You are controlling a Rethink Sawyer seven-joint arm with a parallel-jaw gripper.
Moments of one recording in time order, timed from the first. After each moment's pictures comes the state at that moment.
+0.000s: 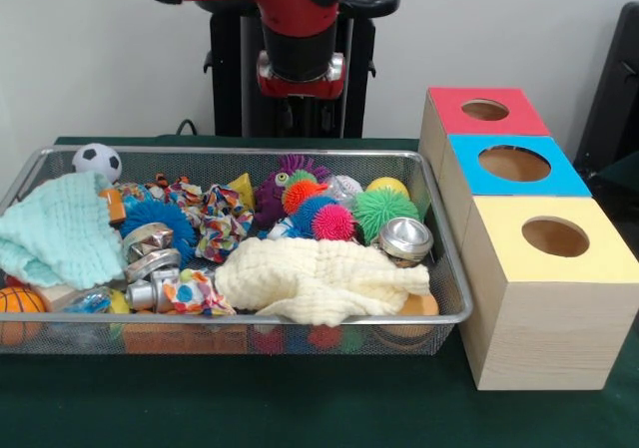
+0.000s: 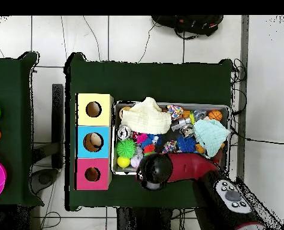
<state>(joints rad) -0.56 -0.65 0.29 1.94 -0.44 0.74 1.88</state>
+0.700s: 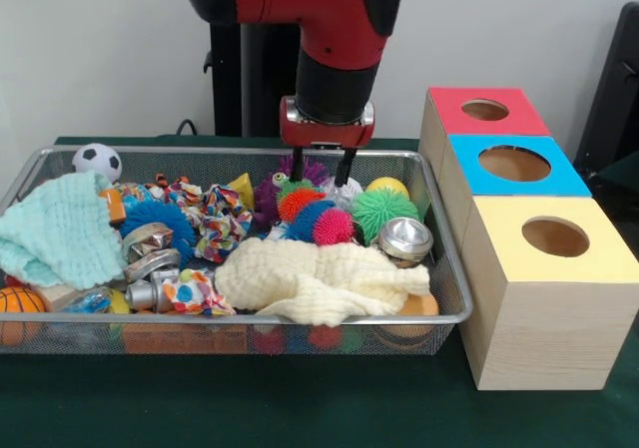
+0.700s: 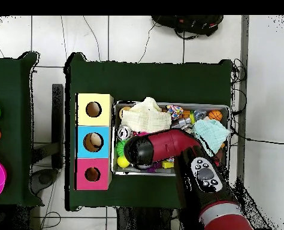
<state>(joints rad) -0.40 -0.62 0.26 1.74 -0.55 0.71 1.88</state>
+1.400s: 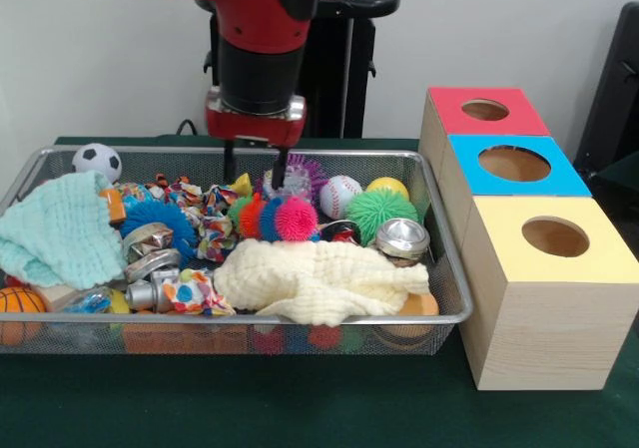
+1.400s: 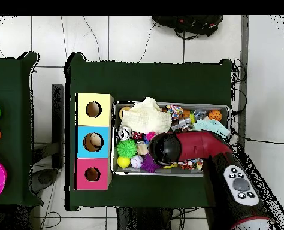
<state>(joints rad) -0.56 -0.65 0.27 1.72 -0.55 0.69 1.88</state>
